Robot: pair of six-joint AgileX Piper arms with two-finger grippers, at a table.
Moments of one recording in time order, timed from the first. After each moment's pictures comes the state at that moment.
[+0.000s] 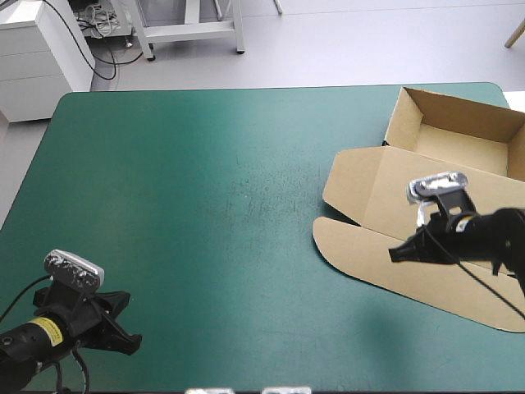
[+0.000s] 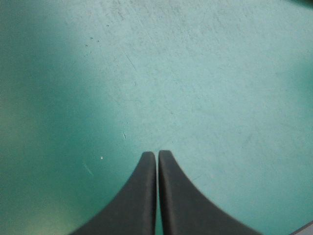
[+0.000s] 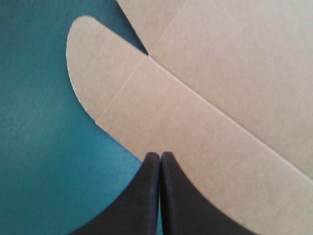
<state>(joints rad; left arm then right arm) -0.42 0.52 -0.71 -0.05 1.05 0.04 0.06 1.05 -1.00 0.23 1.06 -0.32</state>
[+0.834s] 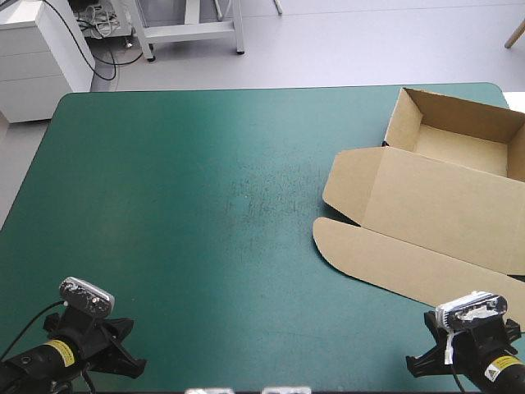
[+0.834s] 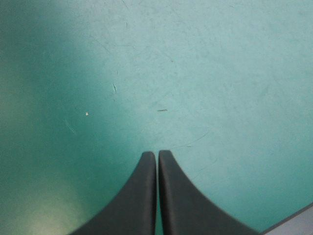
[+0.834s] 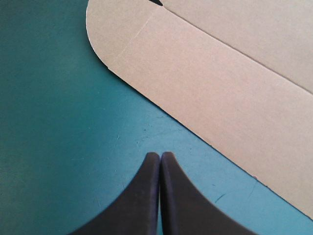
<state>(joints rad) -0.42 0.42 -0.51 -0.06 1.03 0.05 0.07 0.27 -0.48 0.23 0.98 -0.30</state>
